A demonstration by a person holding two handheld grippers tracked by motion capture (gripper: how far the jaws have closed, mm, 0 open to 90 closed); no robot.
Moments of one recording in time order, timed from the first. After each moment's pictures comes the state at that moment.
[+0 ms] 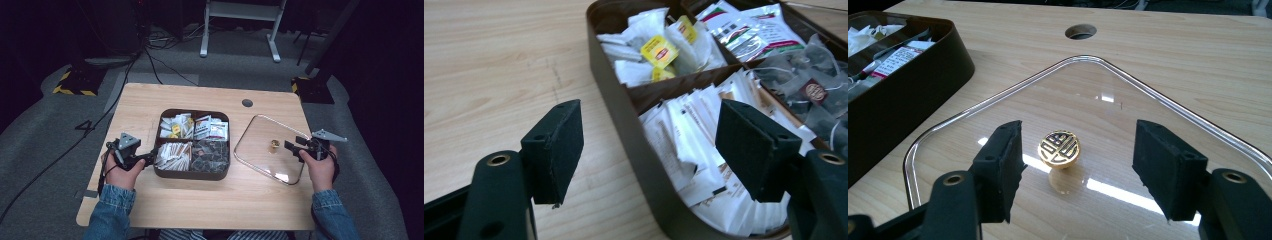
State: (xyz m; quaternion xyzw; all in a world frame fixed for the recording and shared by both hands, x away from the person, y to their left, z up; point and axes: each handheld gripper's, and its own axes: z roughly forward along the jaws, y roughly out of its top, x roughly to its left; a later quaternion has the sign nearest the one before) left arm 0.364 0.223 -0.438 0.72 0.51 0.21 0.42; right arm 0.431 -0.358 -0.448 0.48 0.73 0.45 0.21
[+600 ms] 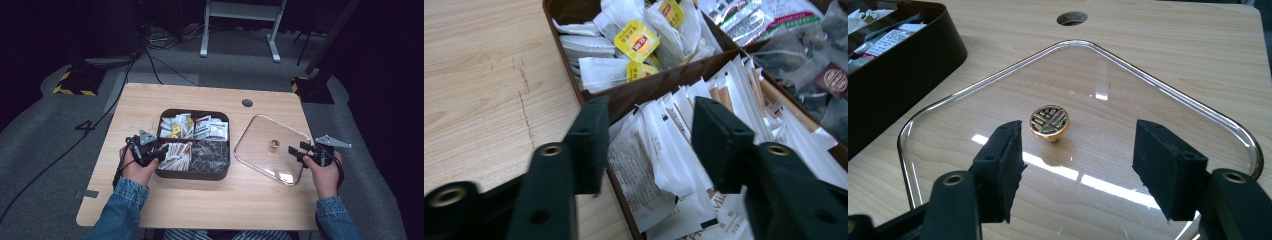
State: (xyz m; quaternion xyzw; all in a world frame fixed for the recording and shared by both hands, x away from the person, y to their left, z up) left arm 0.386 0.188 -0.449 0.76 0.49 0.21 0.37; right arm 0.414 -0.368 -0.453 0.48 0.73 0.44 0.21
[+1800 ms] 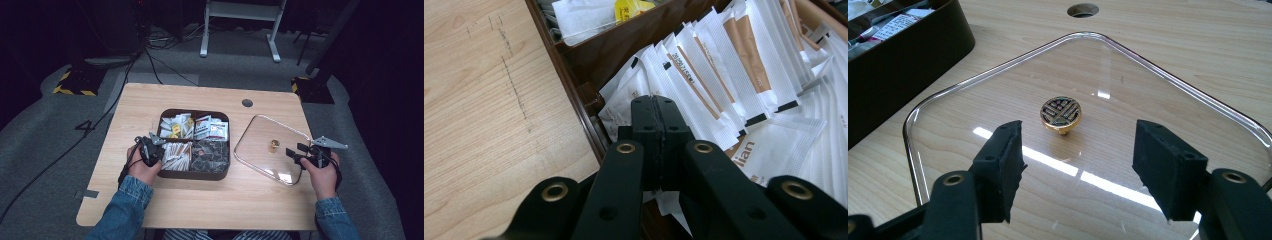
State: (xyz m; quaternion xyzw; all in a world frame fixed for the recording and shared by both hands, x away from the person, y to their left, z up) left arm 0.394 0.177 -0.459 0.81 0.47 0.20 0.28; right arm 0.413 -0.362 -0.457 0.47 0.74 0.43 0.21
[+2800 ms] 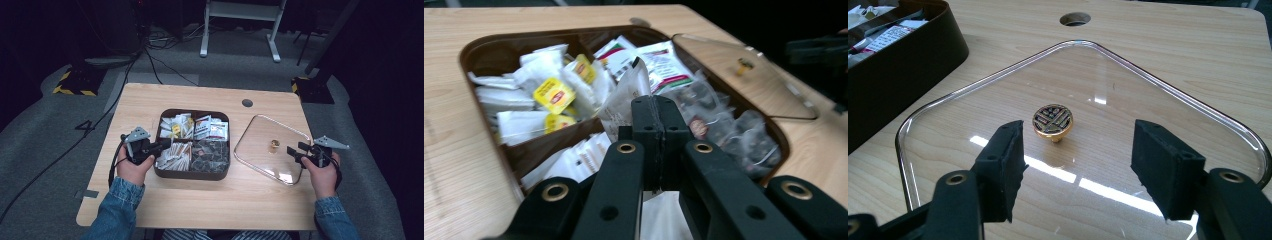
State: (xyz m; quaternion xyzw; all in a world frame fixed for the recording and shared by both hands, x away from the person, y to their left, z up) left arm 0.377 0.198 -0.424 0.73 0.43 0.11 0.52; right arm 0.414 -0.365 -0.458 0.47 0.73 0.44 0.22
